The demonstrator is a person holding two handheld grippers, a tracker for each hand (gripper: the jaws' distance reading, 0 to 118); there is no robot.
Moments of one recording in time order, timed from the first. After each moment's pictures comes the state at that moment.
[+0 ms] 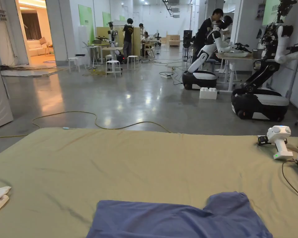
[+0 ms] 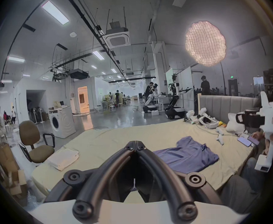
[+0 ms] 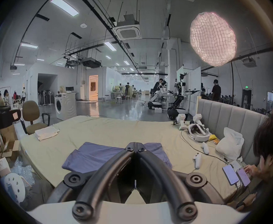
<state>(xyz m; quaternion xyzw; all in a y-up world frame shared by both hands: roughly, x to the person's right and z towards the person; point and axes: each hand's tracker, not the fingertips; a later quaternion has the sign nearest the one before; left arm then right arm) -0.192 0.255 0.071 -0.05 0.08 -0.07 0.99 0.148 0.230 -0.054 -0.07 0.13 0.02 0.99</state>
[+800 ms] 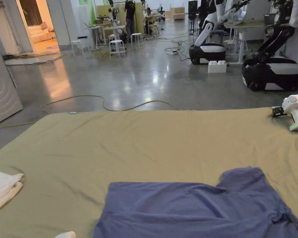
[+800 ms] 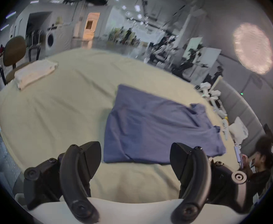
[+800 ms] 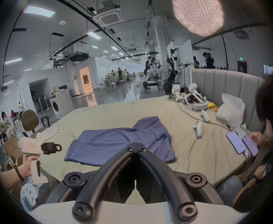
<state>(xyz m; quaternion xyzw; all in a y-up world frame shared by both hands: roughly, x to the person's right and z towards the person) -0.316 0.085 -0.147 -0.37 0.07 0.20 0.91 0.191 0.183 -0.065 -0.19 0.10 -0.07 0.97</state>
